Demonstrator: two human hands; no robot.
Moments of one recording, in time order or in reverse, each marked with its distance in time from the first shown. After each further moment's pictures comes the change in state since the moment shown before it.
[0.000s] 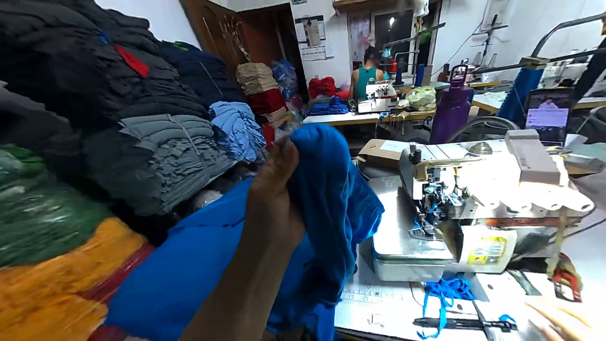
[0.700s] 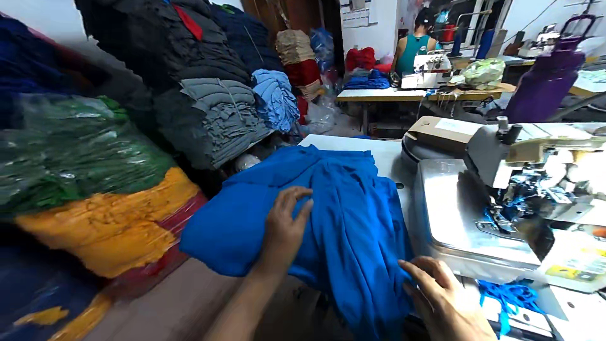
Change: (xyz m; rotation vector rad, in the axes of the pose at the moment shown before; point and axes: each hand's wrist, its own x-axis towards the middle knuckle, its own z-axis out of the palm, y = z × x) left_hand -0.075 -0.046 -0.161 1.322 0.013 0.082; right_hand 0.073 -0.143 0.121 0.334 -0.066 -0.203
